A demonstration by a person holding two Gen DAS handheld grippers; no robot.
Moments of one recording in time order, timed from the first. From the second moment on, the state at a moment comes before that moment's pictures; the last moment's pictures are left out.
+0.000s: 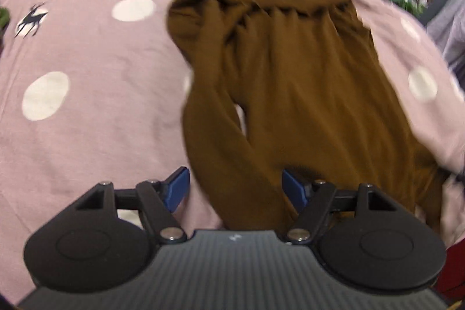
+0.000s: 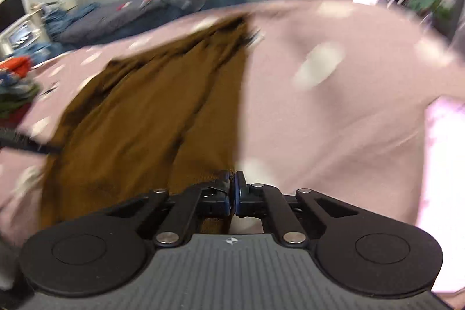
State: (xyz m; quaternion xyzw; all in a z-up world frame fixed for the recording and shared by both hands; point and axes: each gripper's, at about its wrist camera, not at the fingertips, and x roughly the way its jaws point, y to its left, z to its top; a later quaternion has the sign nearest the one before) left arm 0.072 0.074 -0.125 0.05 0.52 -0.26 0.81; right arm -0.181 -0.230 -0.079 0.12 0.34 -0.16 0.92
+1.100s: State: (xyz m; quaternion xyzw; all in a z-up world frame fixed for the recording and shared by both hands) left arm 0.093 0.164 -0.063 0.09 0.43 -0.16 0.89; right arm -0.182 -0.211 -0.088 0.18 0.37 -0.09 0.91
